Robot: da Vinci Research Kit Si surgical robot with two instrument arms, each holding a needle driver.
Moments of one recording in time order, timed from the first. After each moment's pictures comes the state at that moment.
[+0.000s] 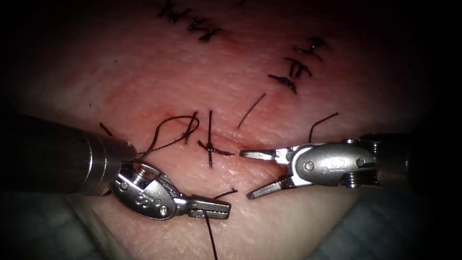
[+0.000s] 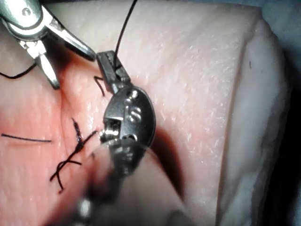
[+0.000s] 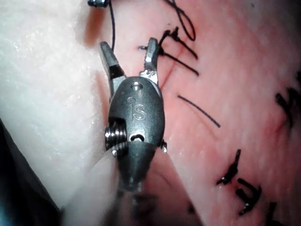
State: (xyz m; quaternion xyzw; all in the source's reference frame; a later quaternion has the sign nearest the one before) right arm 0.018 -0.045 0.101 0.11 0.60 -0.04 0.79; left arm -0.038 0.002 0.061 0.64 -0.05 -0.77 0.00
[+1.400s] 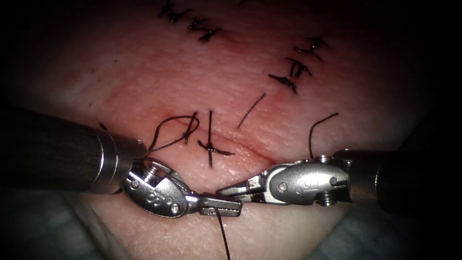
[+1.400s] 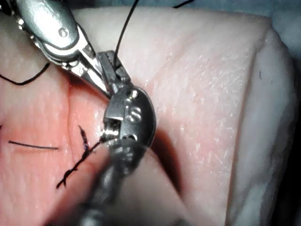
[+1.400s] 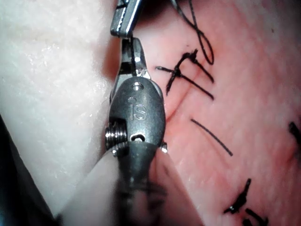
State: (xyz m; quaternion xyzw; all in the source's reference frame) right arm 0.020 -0.047 0.102 0.10 0.62 -0.06 0.78; left arm -0.039 0.002 0.061 0.64 -0.05 -0.76 0.00
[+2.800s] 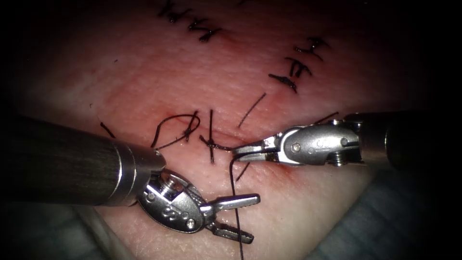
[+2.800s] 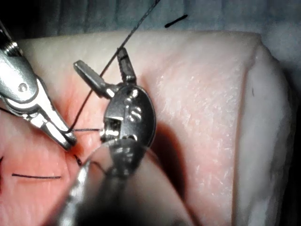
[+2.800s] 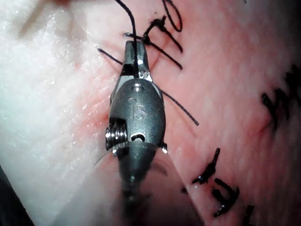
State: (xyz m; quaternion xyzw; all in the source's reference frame) right arm 0.018 -0.040 0.106 0.06 0.60 -0.02 0.80; left arm -0.042 0.001 0.059 0.64 -0.11 -0.76 -0.02
